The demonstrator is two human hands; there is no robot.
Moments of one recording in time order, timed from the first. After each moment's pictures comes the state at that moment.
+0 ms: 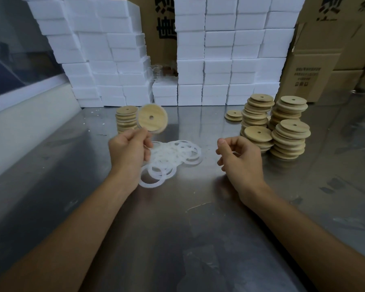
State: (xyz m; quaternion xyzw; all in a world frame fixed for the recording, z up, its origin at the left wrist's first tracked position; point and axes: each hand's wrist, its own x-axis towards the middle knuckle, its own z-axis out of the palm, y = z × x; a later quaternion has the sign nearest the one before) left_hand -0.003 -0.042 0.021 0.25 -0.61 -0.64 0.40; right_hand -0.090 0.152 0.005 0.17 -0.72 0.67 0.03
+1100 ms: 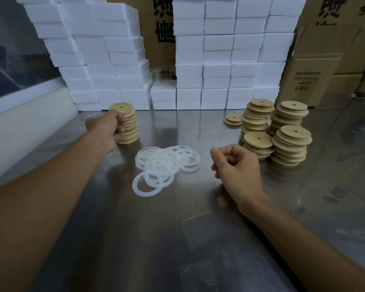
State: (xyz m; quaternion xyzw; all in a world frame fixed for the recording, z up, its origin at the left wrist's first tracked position) left_hand -0.053 -0.138 0.058 0.39 -0.58 -0.64 0.31; right_hand -0.087 0.151 0.007 0.18 -0.72 0.67 0.00
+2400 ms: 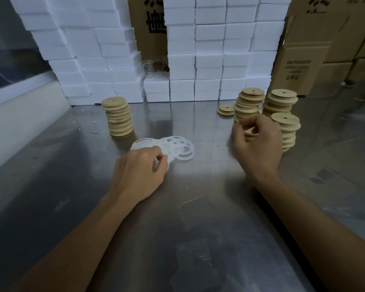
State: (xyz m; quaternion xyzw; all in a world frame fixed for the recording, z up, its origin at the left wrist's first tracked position) left_hand 0.019 -0.019 -0.001 0.07 -0.93 -0.09 0.34; right_hand -0.119 0.179 0.010 0.19 -0.79 0.49 0.32
